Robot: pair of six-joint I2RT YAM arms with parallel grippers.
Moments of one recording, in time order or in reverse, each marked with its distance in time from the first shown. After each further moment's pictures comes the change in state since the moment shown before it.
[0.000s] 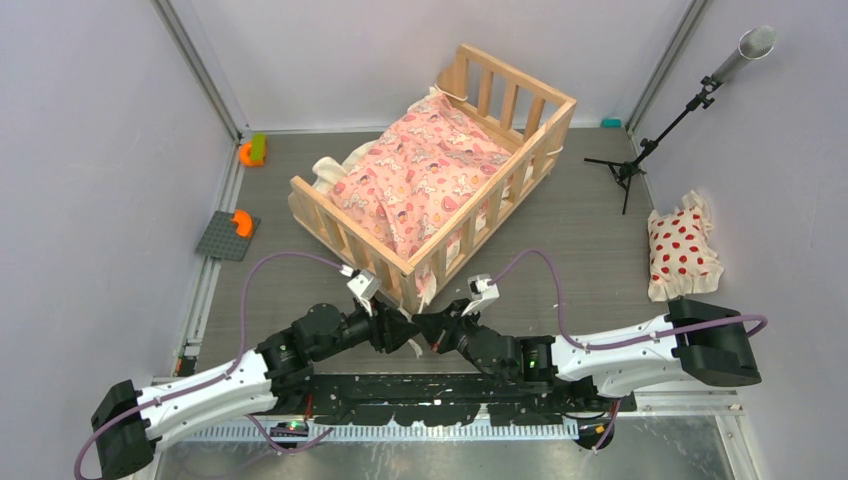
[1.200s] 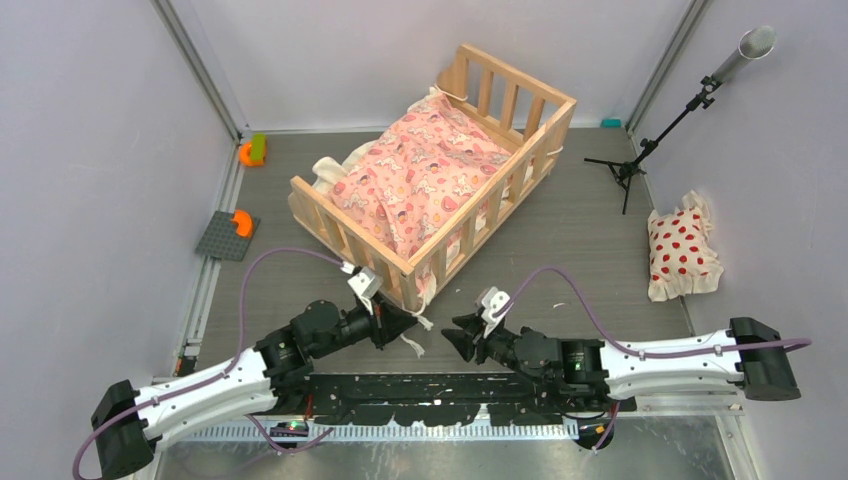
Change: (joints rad) left arm 0.000 0.008 0.037 0.006 0.011 0.060; right arm -0.006 -0.397 -0.128 -0.222 -0.170 -0.617
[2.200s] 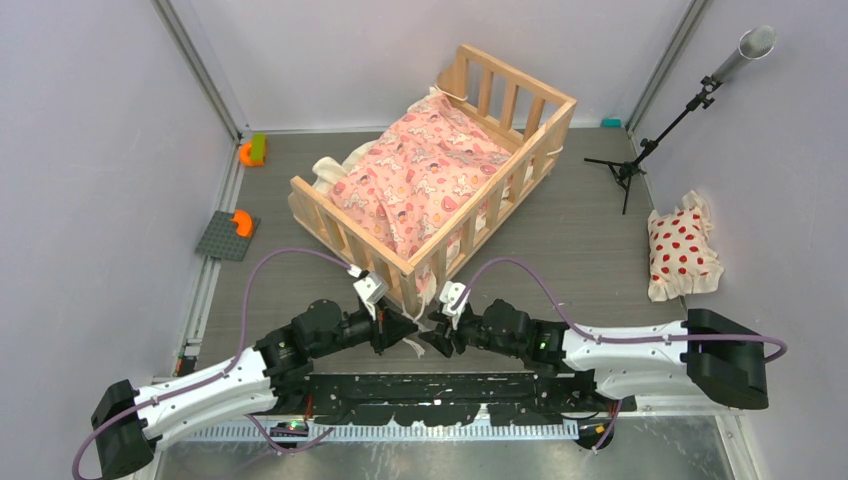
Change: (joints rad) left arm 0.000 0.002 0.014 -0.054 0.080 0.064; right arm -0.232 0.307 0.053 0.183 -0.483 -0.258
